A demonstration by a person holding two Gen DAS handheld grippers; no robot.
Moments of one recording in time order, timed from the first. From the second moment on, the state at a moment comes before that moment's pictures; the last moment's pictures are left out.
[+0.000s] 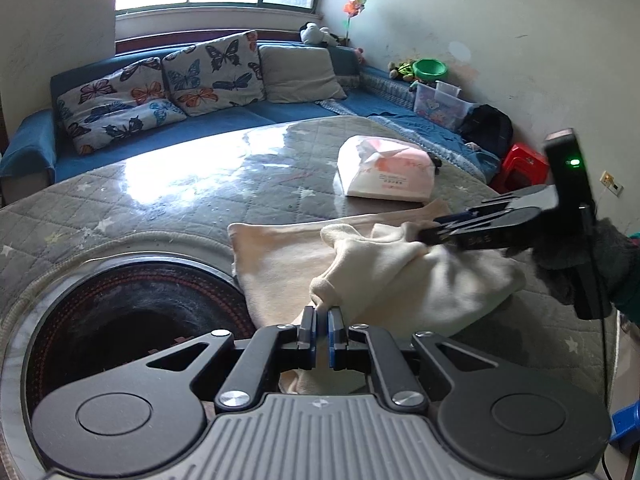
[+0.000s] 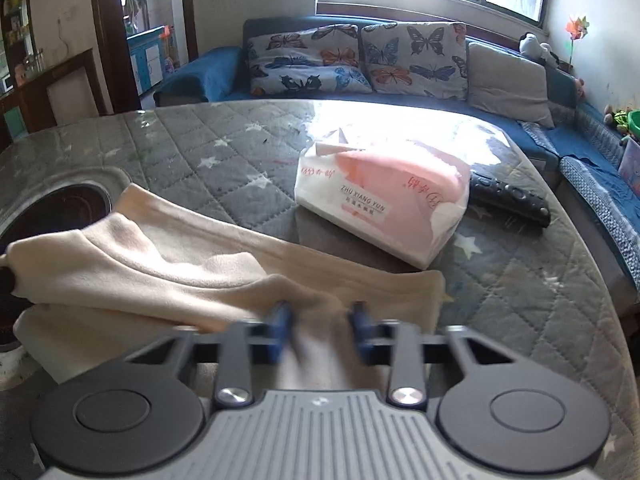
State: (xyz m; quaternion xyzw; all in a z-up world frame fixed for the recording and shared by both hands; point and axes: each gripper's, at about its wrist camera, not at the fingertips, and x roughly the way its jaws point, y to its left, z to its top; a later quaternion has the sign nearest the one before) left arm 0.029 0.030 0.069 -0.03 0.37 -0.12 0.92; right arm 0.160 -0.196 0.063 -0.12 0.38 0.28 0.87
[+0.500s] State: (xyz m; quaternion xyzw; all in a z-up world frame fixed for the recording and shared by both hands) left arm 0.004 0.078 0.159 -0.07 0.26 -0.06 0.96; right arm 0.085 -0.198 0.226 -0.05 0.17 0.32 0.93
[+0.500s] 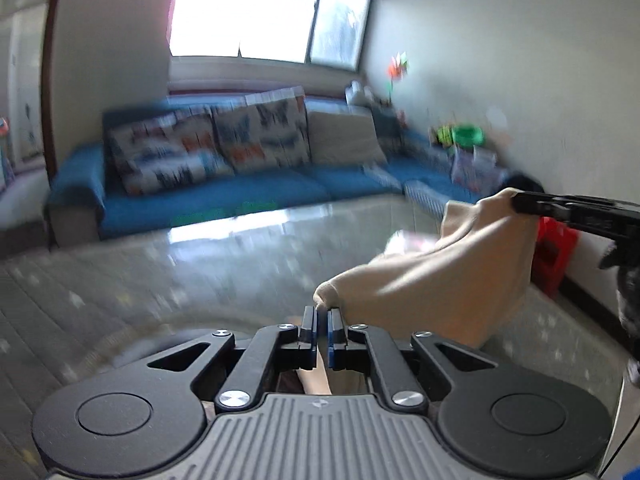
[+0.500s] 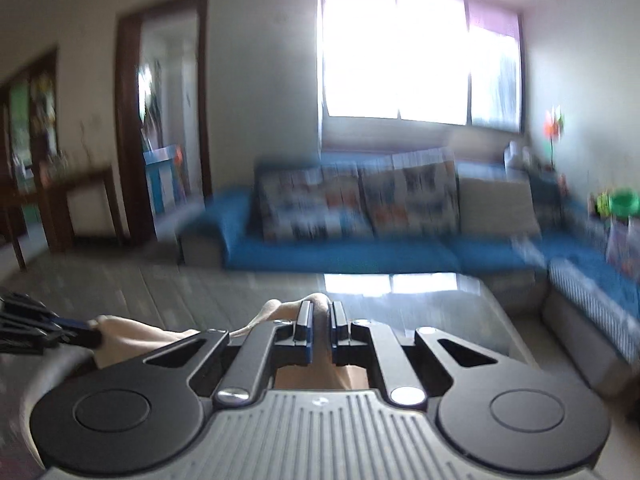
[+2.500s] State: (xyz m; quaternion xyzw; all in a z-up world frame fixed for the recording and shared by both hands) left arm -0.141 0.023 0.073 -0.02 0.39 0.05 0.92; right arm -0.106 -0.179 0.109 -0.08 0.35 0.29 0.89
